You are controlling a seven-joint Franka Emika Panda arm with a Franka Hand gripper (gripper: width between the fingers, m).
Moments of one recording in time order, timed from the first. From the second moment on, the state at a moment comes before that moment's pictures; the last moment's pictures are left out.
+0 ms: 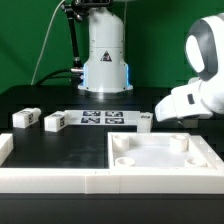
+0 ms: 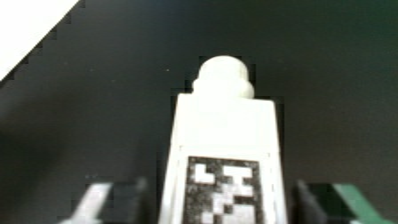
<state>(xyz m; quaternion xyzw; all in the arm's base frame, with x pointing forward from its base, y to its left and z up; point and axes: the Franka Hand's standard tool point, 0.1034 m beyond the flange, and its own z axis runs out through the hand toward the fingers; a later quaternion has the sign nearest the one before) 0.341 0.192 0.005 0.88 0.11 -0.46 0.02</state>
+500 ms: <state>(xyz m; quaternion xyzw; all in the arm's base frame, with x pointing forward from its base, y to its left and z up) 0.341 0.192 0.004 0.88 0.11 -0.46 0.02</state>
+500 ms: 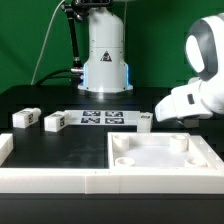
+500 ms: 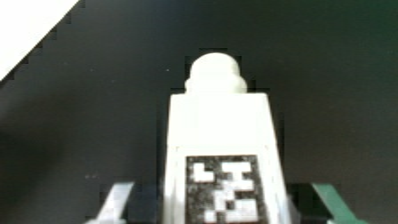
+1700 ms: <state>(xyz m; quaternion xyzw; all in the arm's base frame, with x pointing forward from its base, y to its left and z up) 0.390 0.174 0.070 0.96 0.14 -0.26 -0.02</state>
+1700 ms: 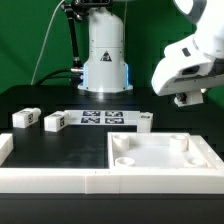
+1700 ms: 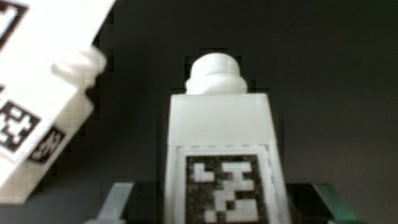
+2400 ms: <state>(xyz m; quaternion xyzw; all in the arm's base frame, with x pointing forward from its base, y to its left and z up) 0.443 0.135 0.087 0.99 0.15 0.01 -0.04</state>
